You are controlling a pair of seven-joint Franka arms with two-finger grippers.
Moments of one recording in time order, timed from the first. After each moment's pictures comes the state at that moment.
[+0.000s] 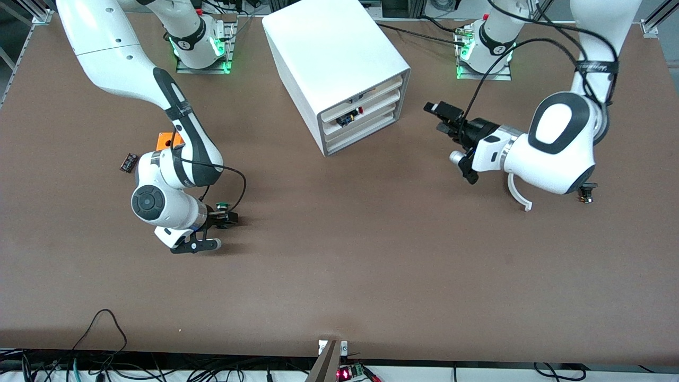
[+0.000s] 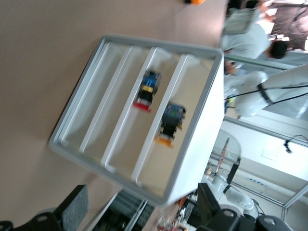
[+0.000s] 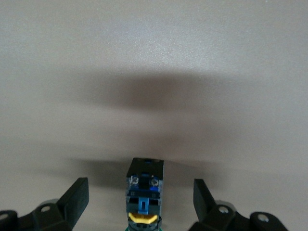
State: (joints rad) left arm -0.12 0.34 -0.05 -1.84 -0.90 1.42 0.53; right arm 0.18 0.71 0.07 -1.62 0.02 2.25 0.10
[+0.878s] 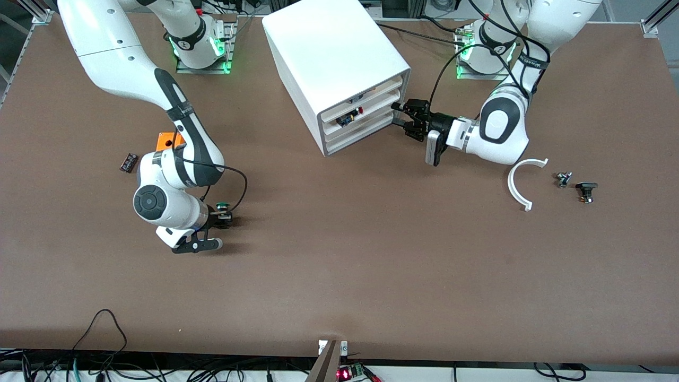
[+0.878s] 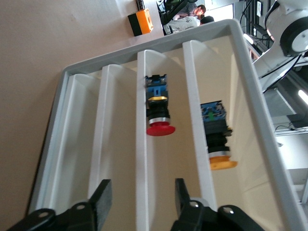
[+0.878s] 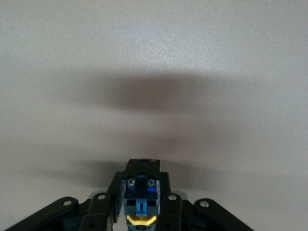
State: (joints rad) left arm -0.12 0.33 -0.16 -2.31 -1.26 1.76 1.26; right arm 0.18 0.72 0.06 -1.62 0.02 2.26 0.10
